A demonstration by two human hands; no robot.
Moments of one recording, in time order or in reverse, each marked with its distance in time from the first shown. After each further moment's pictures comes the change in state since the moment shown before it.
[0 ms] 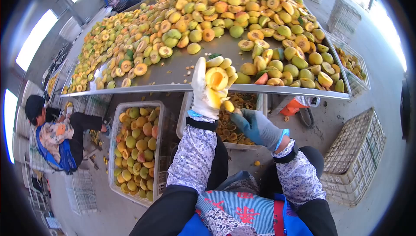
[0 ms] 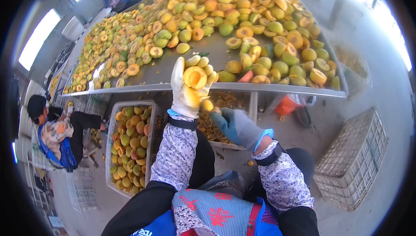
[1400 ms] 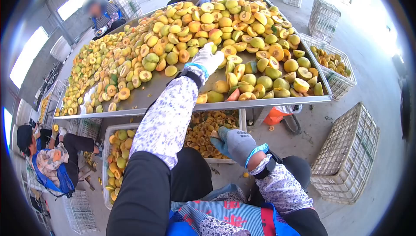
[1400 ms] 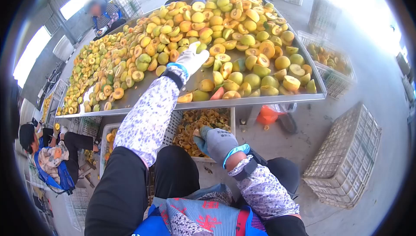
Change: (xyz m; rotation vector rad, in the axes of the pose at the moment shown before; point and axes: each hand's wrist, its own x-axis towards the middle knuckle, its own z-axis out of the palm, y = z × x) left_hand 0.147 -0.017 0.056 1.966 -0.027 0.117; right_hand -0.017 -0.008 -0.009 -0.489 0.153 -0.099
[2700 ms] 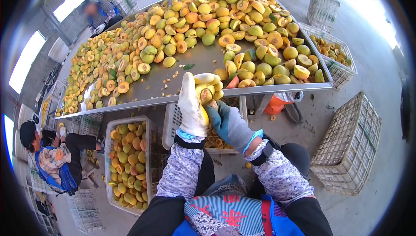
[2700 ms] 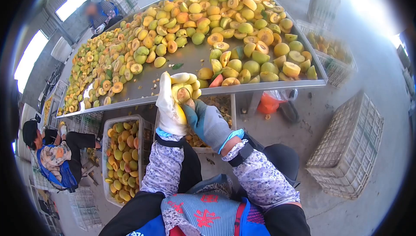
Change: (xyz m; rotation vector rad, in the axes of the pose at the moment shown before) left_hand -0.185 0.014 0.002 -1.477 0.135 -0.078; right_hand 0.025 -0.020 0.005 0.588 0.188 -0.013
